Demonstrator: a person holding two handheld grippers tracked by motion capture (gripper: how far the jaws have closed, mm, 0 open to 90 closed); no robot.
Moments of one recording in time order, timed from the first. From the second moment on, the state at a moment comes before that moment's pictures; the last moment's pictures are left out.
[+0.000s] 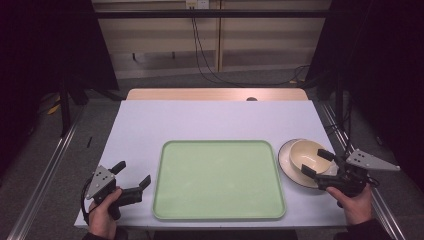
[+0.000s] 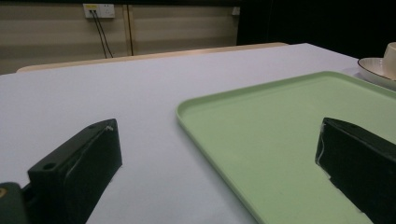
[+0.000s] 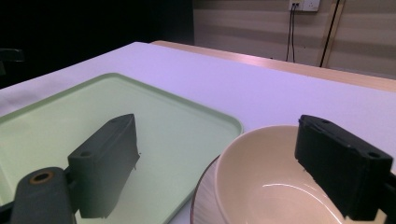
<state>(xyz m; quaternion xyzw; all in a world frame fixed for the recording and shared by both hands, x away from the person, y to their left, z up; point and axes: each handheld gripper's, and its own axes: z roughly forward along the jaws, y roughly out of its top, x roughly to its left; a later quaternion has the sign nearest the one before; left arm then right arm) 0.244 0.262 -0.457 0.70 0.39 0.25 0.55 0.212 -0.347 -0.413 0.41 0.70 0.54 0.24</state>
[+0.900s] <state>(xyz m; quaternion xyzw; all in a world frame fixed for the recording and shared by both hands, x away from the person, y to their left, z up) 0.243 0.262 -0.457 0.70 0.39 0.25 0.55 0.213 -0.358 -0.413 0.42 0.71 0.52 0.20</state>
